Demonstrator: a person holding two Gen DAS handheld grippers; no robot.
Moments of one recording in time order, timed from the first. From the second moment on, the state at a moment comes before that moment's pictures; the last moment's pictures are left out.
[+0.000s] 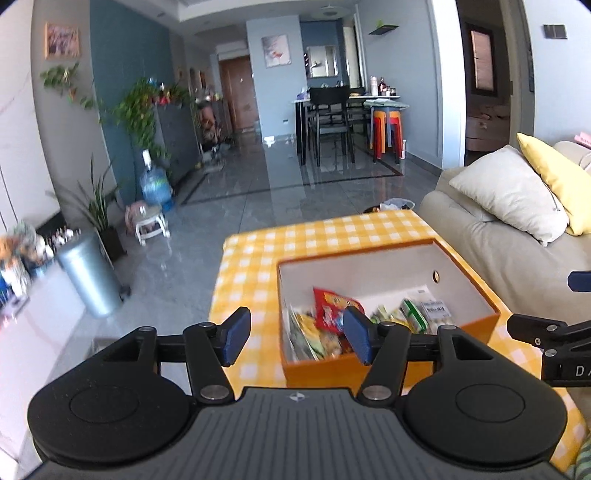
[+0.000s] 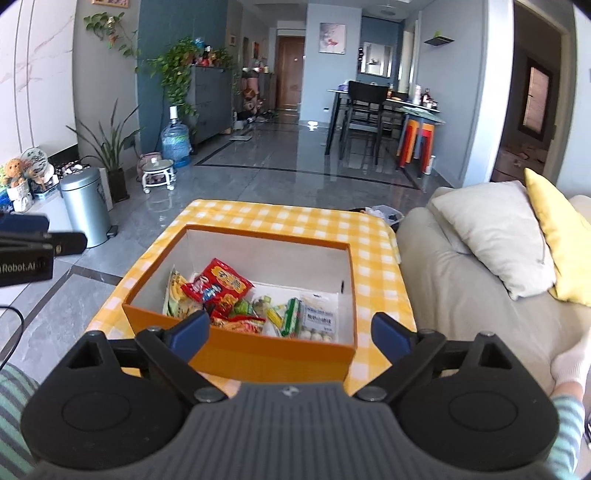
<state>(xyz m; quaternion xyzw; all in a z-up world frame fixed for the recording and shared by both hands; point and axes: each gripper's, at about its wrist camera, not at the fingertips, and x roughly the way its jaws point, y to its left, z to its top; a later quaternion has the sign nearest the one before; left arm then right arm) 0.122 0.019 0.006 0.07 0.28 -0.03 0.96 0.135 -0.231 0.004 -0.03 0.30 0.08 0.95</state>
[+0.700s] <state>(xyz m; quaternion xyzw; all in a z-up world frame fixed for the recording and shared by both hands) 0.125 -0.012 -0.056 0.08 0.38 -0.04 0.92 0.143 -0.236 -0.053 -0.03 0.34 0.06 0.94</state>
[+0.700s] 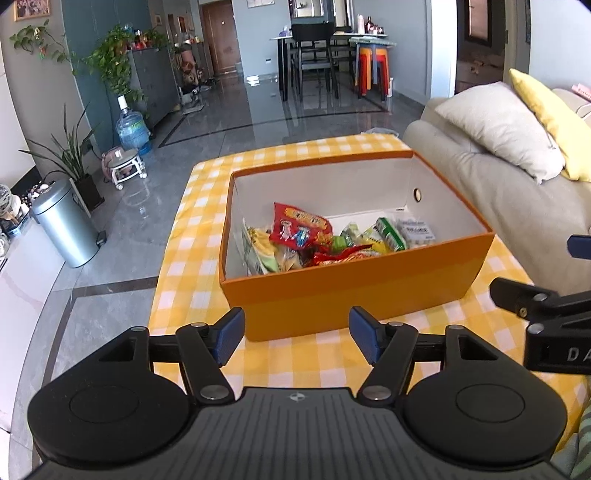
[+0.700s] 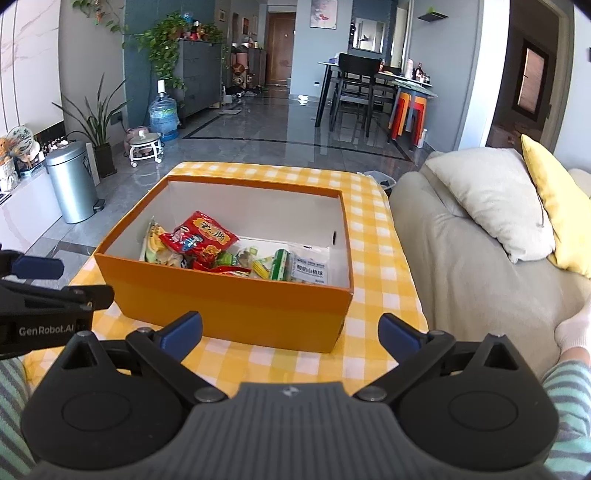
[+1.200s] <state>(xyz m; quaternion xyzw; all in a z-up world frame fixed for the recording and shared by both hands) 0.125 -0.011 -0.053 0.07 0.38 -0.03 0.92 0.144 -0.239 -0.052 -0.03 0.33 0.06 0.94</state>
